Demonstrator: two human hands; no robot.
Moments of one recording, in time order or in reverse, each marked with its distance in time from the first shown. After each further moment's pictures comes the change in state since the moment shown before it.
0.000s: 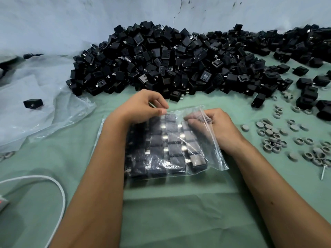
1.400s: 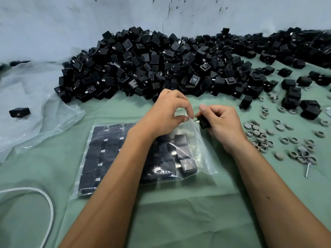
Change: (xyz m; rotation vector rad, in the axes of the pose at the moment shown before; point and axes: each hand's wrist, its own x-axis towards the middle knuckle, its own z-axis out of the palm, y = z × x) left_hand 0.012 0.054 0.060 0.270 0.060 0.383; right_hand 0.005 0.018 -0.021 0.163 0.317 0.068
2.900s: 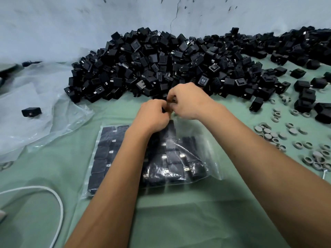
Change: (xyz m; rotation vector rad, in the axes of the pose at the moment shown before) left_hand -0.006 -0.036 -0.008 0.094 0.093 -0.498; right_hand 0.056 -0.082 0.075 -0.956 -0.406 -0.290
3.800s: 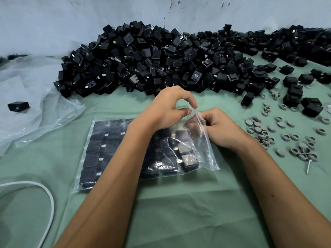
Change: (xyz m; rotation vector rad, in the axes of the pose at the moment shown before) left_hand -0.013 0.039 0.001 -0.209 -0.081 0.461; right_hand -0.092 0.077 0.038 0.836 -0.013 -0.044
